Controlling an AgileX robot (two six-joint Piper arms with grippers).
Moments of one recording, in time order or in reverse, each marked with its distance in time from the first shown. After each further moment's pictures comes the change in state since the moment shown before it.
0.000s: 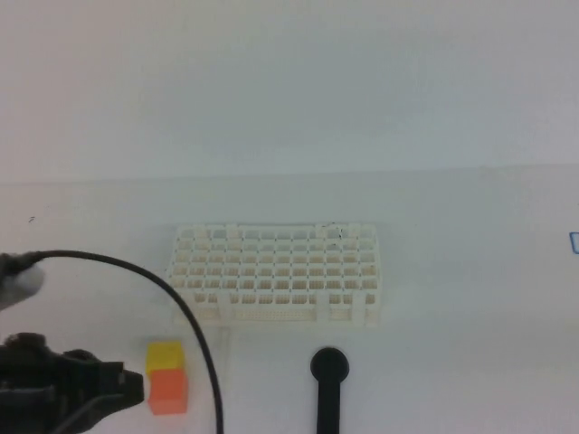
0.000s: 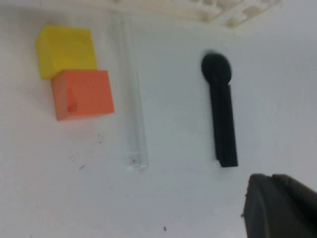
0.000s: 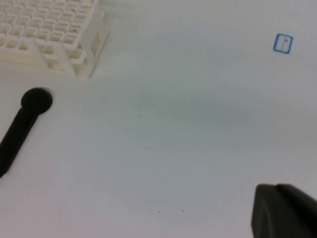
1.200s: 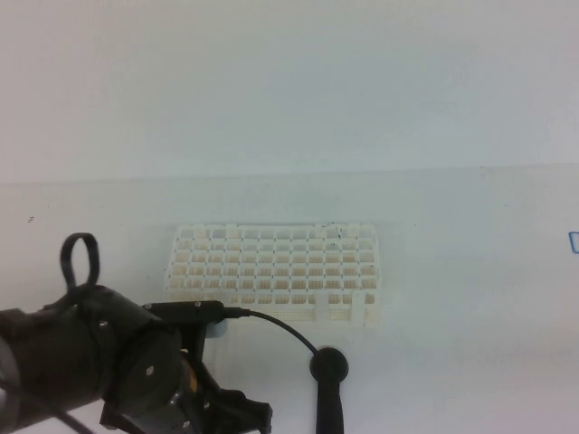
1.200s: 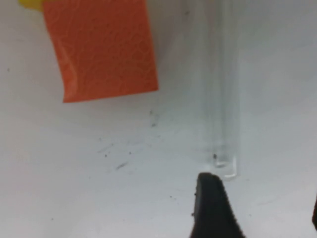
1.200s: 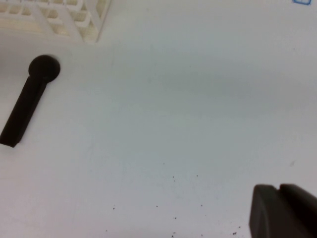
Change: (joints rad) right arm 0.000 0.031 0.000 0.019 0.085 0.047; left arm -0.615 0.562 -0.172 0.742 -0.224 -0.887
